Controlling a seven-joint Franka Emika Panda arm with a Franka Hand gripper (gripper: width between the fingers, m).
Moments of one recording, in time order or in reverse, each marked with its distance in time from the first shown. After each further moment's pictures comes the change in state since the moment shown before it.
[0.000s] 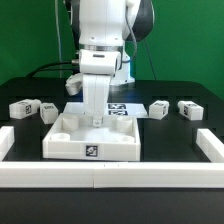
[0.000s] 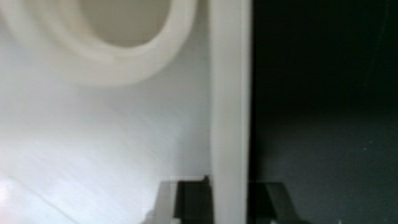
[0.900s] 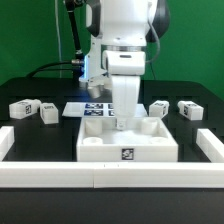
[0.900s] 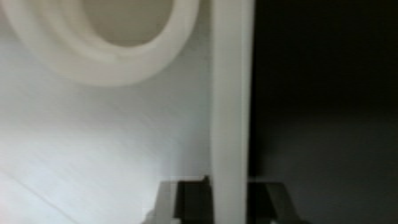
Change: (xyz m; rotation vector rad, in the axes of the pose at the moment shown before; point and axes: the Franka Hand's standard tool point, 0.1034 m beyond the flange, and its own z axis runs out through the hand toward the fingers) arm 0.066 0.029 -0.003 -0.035 0.032 -0.085
